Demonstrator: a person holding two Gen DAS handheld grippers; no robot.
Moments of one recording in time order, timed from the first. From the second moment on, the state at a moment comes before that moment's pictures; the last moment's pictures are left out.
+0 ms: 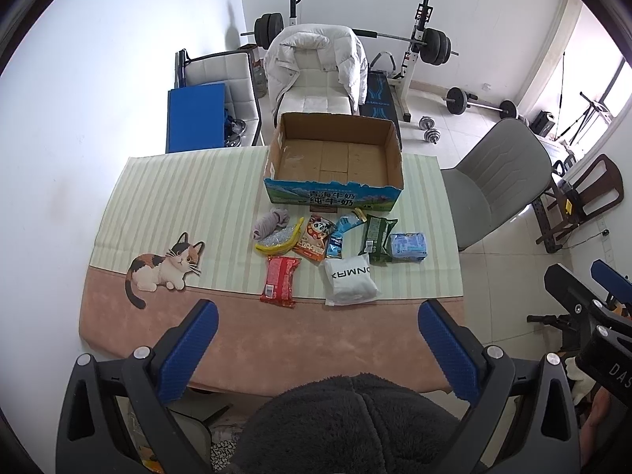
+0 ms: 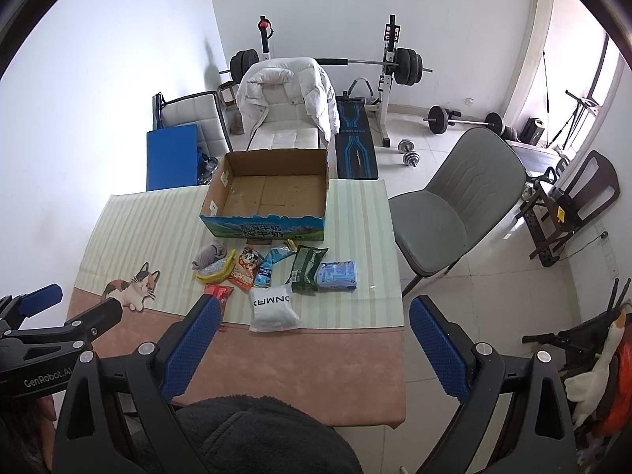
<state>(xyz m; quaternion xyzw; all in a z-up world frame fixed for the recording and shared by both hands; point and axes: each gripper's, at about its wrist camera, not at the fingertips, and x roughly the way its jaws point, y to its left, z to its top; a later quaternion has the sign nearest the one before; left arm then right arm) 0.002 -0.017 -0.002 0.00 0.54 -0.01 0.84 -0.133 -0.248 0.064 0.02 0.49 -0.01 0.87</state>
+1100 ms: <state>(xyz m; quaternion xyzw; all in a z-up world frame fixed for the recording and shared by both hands) 0.170 -0.064 -0.360 -0.05 0.74 -0.05 0.67 0.052 -0.279 -0.314 0.08 0.69 -0.03 0.72</state>
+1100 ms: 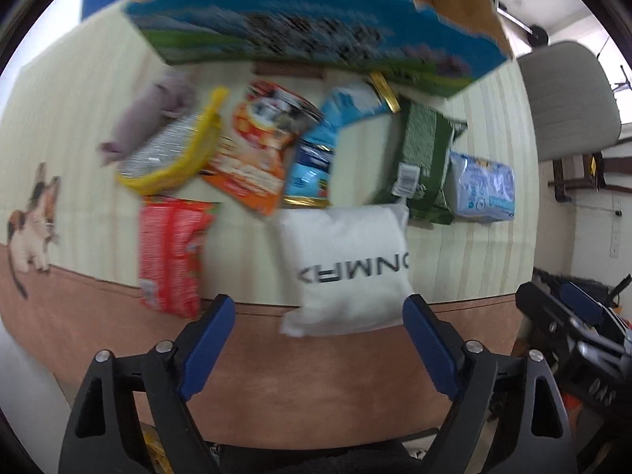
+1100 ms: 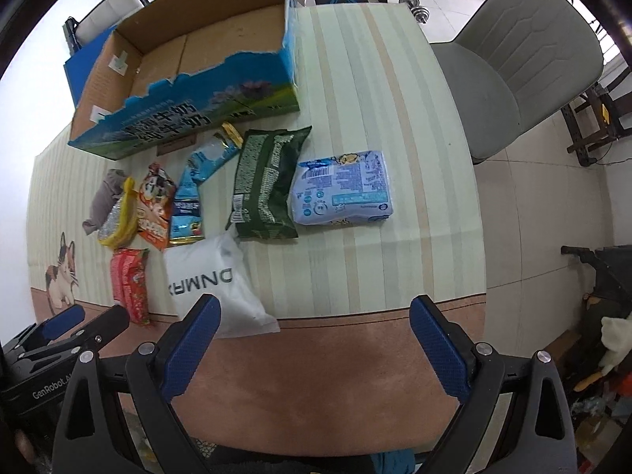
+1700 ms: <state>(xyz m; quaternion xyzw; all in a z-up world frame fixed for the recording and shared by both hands) 0.179 -0.095 -0.426 0.01 0.77 -0.02 0.63 0.087 -0.309 -0.352 0.12 0.70 0.01 0.71</state>
